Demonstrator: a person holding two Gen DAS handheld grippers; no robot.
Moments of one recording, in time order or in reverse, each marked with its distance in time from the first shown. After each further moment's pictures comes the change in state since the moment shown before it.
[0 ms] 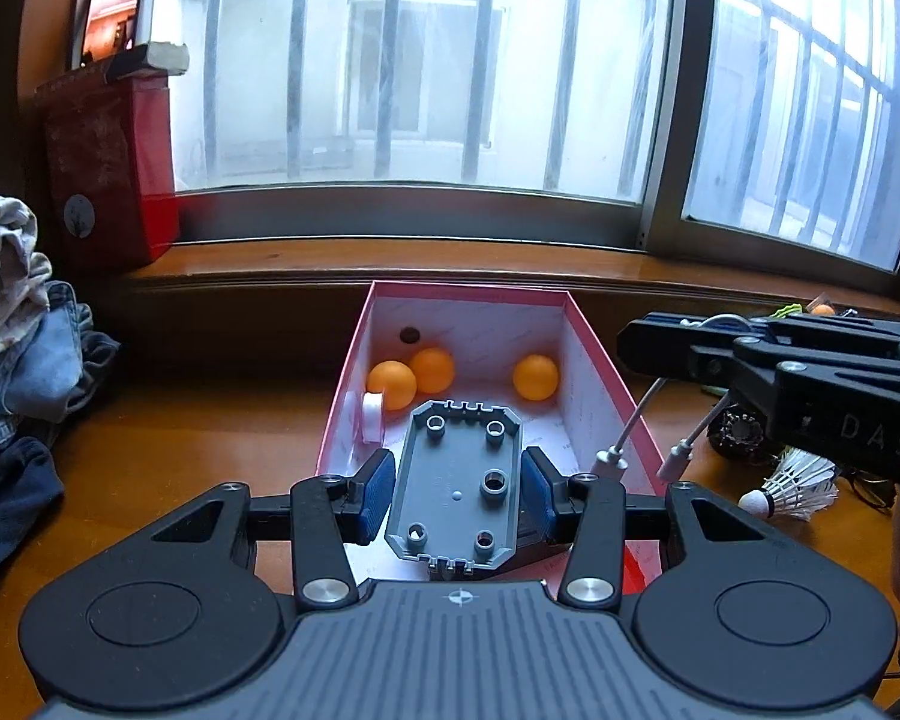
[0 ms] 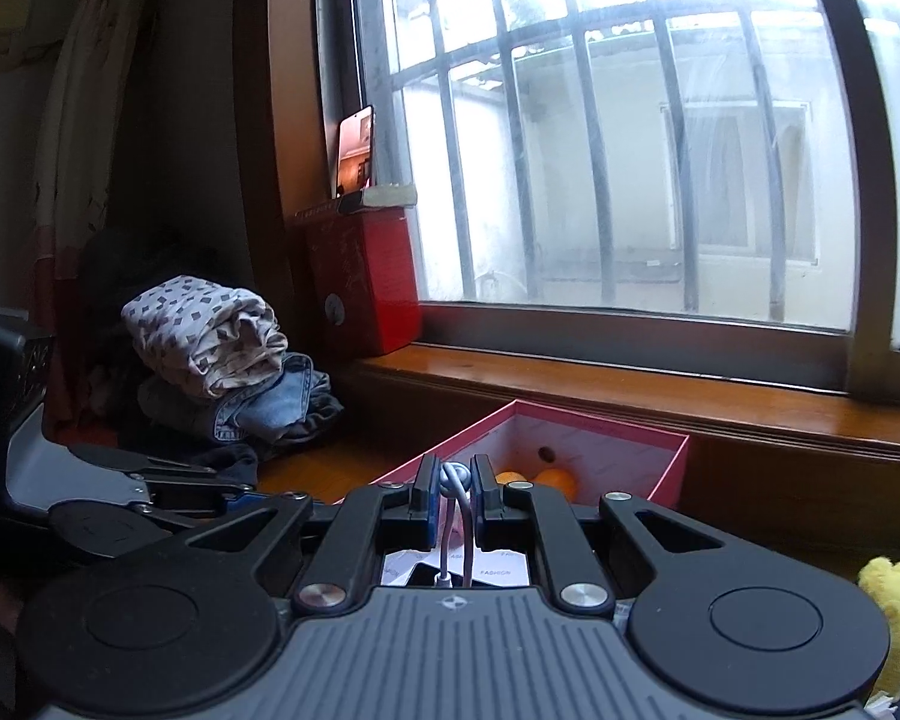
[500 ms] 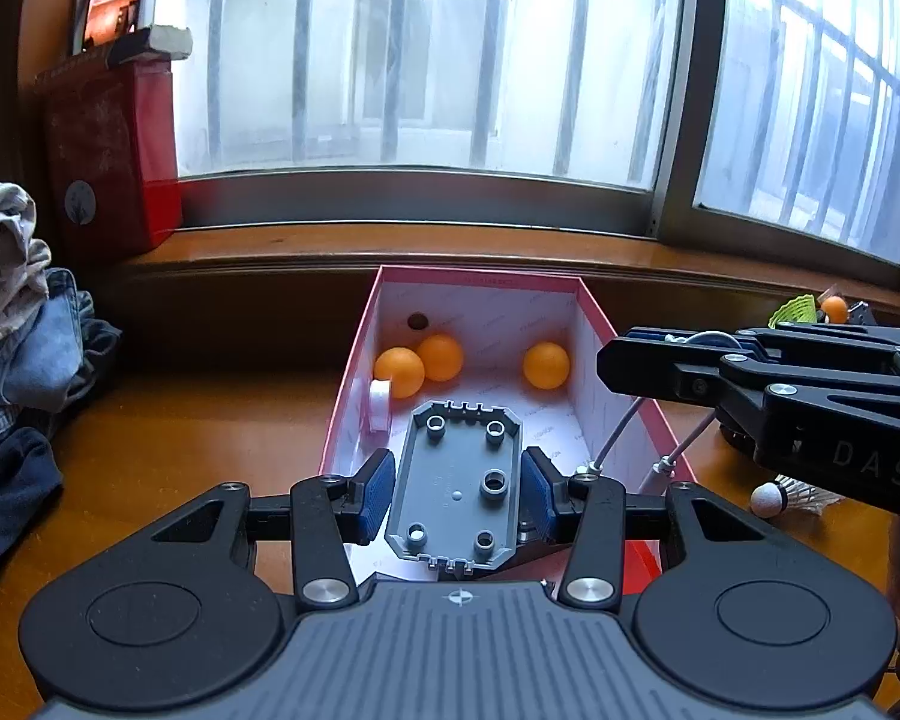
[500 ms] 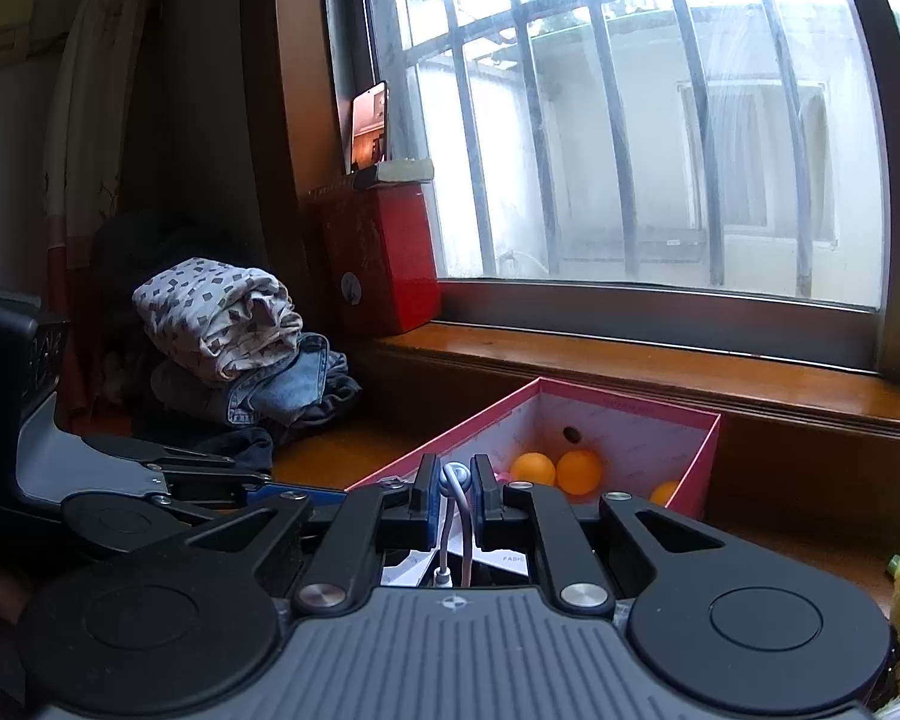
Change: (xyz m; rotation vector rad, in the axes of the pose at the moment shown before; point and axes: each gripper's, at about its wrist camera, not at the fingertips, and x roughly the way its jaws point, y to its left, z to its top) left arm 0.008 0.003 -0.002 -0.006 0.025 0.013; right arm 0.016 0.004 -0.006 0.007 0.036 0.035
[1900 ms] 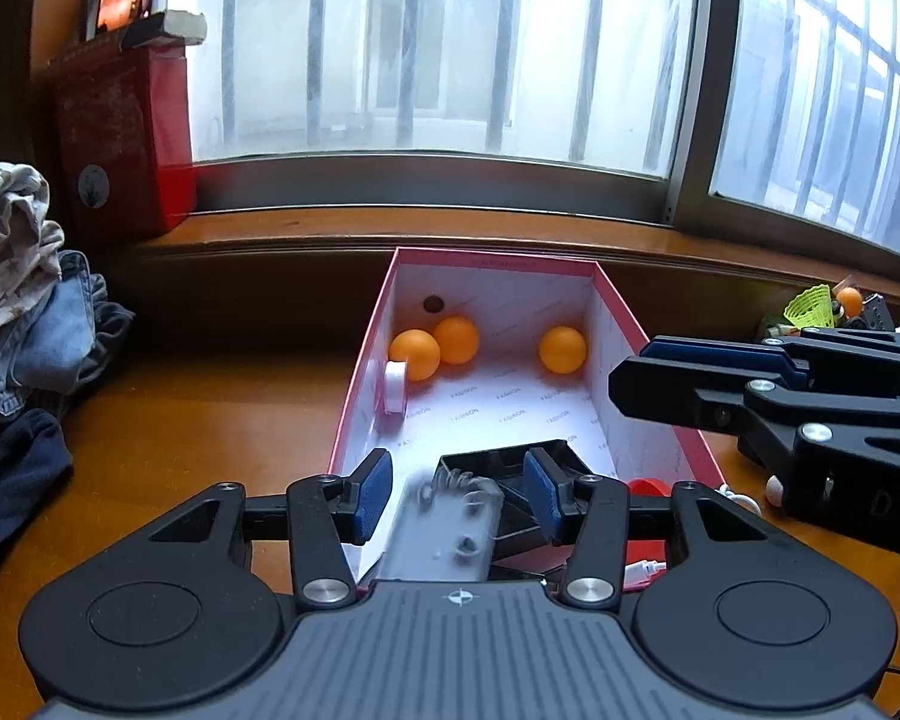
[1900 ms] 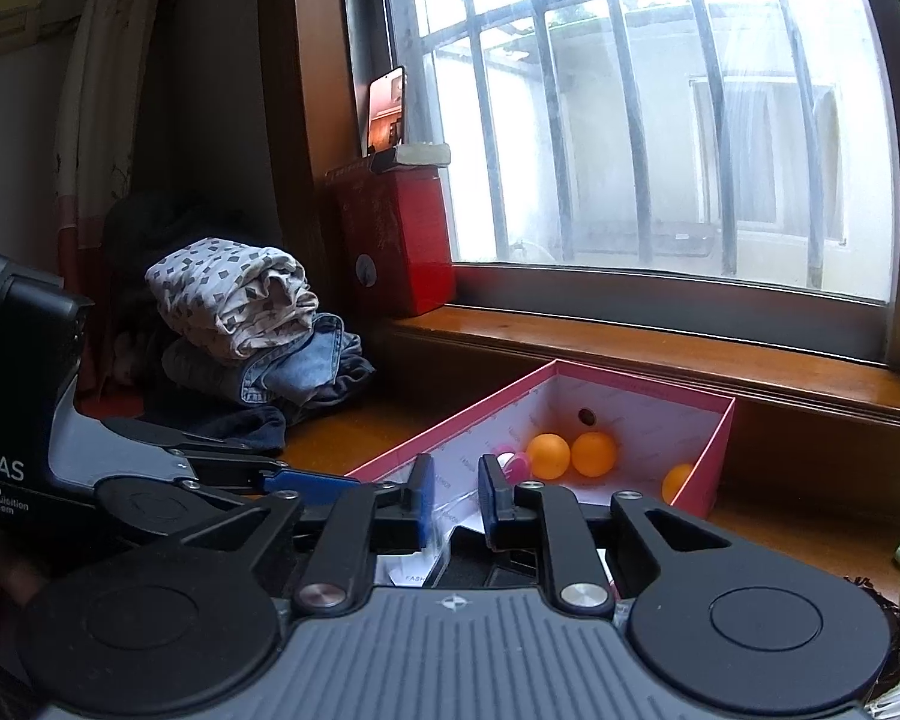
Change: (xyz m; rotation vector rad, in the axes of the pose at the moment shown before) left arm 0.002 0.002 -0.004 -0.012 0.019 0.029; right arm -0.006 0.011 -0.009 -0.024 0.019 0.012
